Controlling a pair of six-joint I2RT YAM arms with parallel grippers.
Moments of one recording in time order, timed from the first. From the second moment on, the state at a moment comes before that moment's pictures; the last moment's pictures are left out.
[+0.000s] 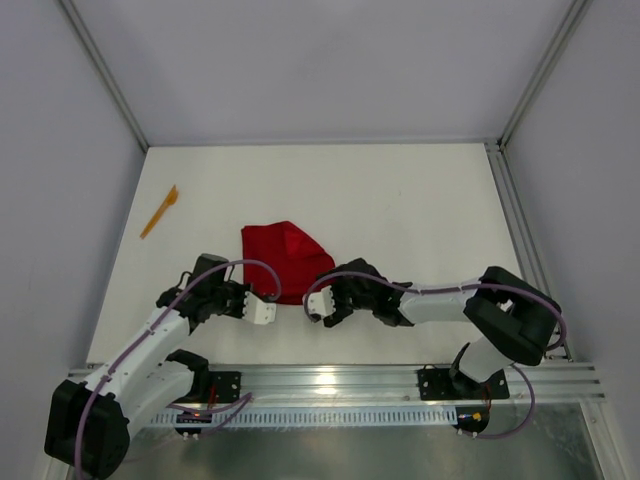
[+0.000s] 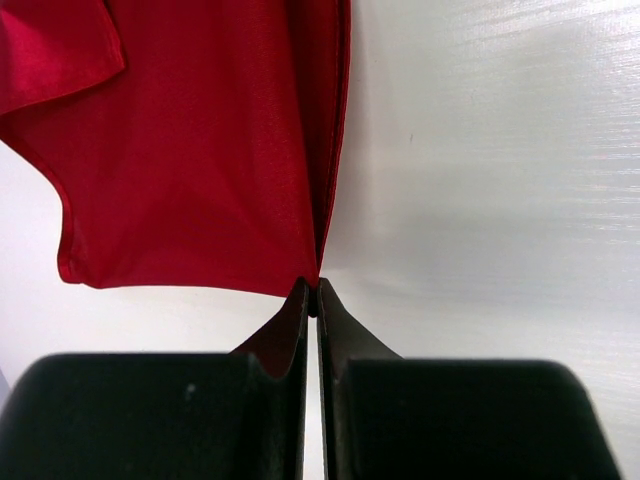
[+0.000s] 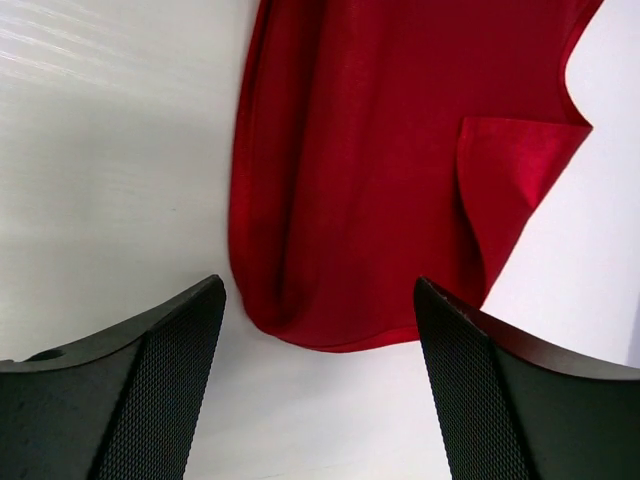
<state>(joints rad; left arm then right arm) -0.36 0.89 0.46 -0.56 0.36 1.38 0.92 1.53 0.56 0.35 -0.19 -1.00</state>
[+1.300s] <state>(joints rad) -0.32 0.88 0.47 -0.57 0.40 1.32 0.98 1.67 0.75 0.09 0.00 -1.04</state>
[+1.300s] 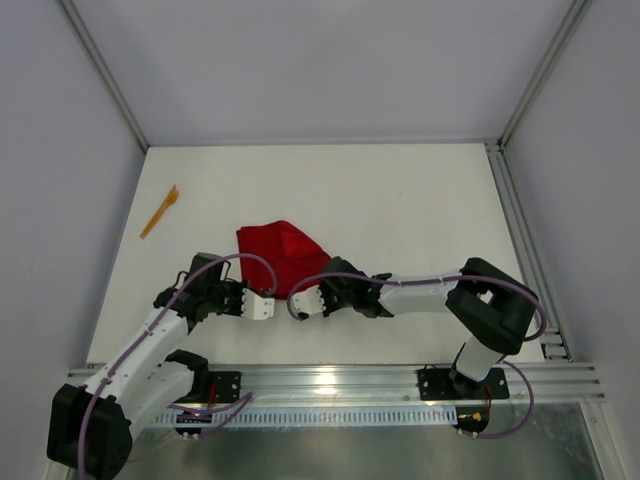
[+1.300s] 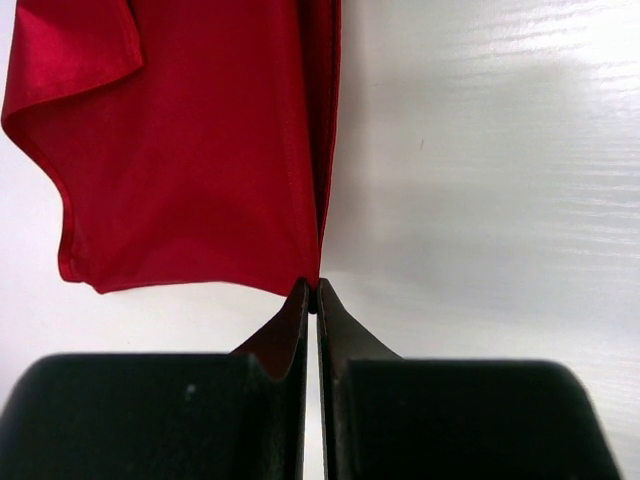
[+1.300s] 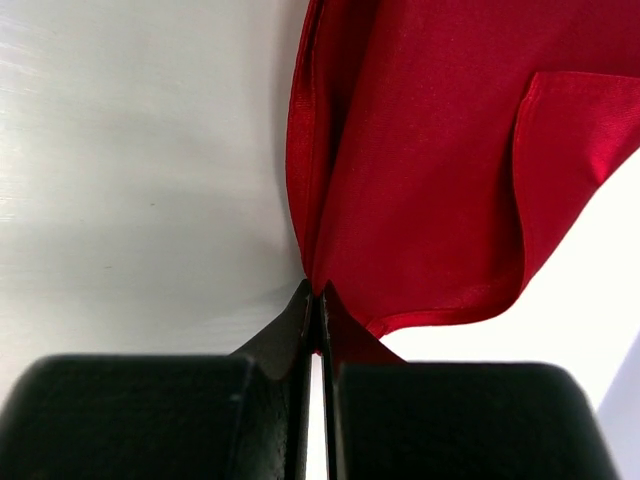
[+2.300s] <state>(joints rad) -0.30 0.96 0.36 -0.44 0.37 1.67 0.97 1.55 0.76 -0.11 -0.24 -0.72</state>
